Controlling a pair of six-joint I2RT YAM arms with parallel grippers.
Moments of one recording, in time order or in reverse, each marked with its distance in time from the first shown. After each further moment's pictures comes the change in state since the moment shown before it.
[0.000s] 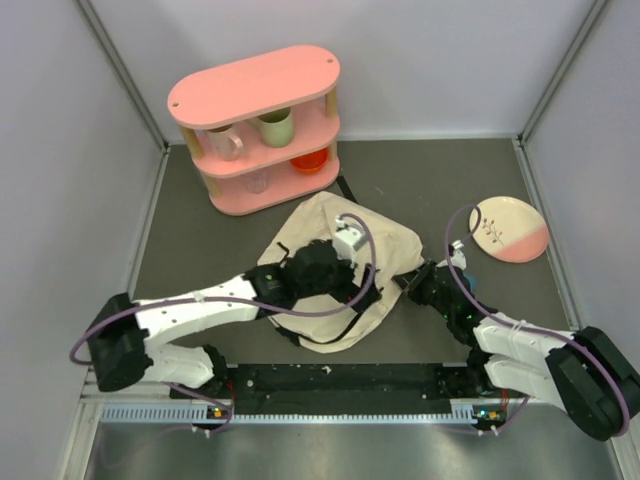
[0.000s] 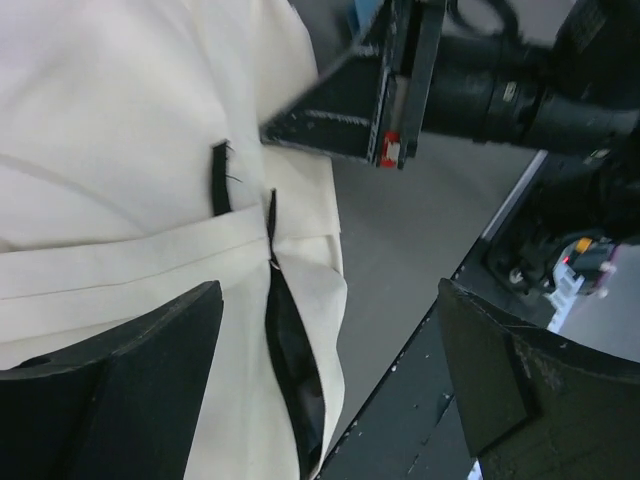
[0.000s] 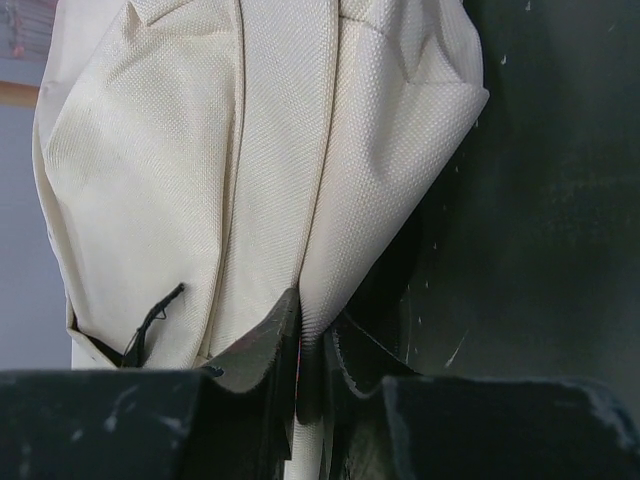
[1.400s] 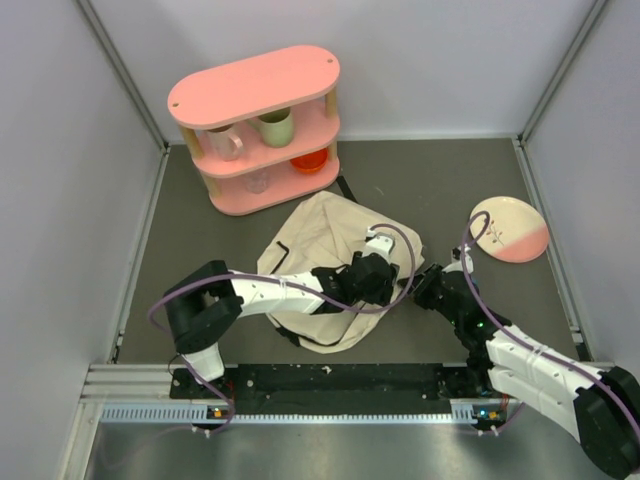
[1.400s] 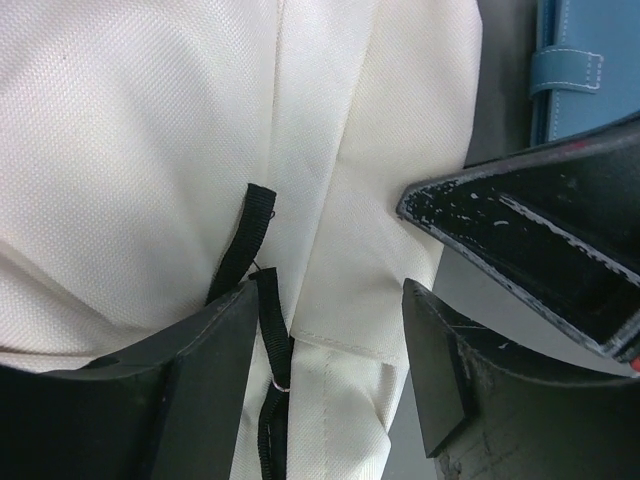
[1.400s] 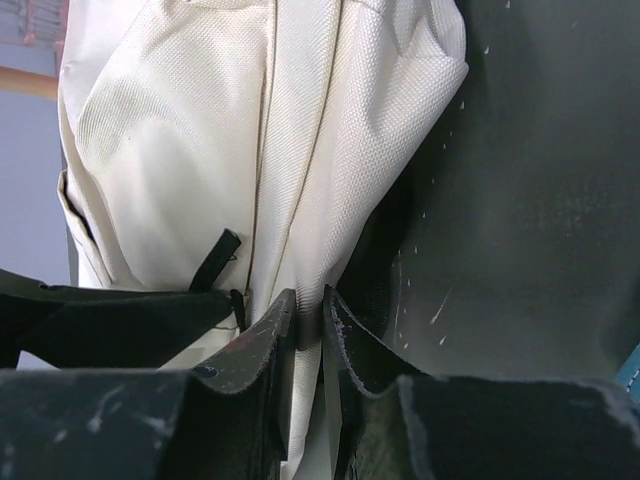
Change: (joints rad) left arm -0.124 0.509 0.178 0.059 -0.344 -0.146; right arm 0.006 -0.251 -0.011 -0.230 0.012 -0.034
